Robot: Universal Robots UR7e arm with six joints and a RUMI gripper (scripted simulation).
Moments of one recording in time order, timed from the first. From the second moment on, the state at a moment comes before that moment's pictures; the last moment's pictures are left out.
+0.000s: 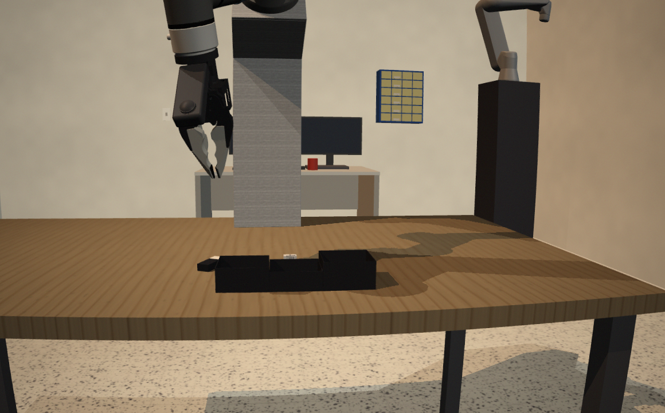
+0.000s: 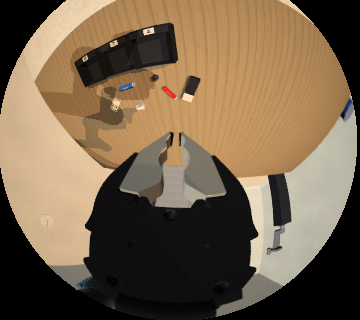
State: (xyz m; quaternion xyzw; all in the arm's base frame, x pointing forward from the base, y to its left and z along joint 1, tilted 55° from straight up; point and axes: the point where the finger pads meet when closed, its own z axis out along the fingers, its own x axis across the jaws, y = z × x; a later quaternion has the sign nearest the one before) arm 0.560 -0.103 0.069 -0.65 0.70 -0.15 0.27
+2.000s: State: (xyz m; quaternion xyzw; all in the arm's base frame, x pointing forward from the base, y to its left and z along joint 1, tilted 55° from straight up) arm 0.586 -0.026 0.091 -0.60 0.64 -0.32 0.35
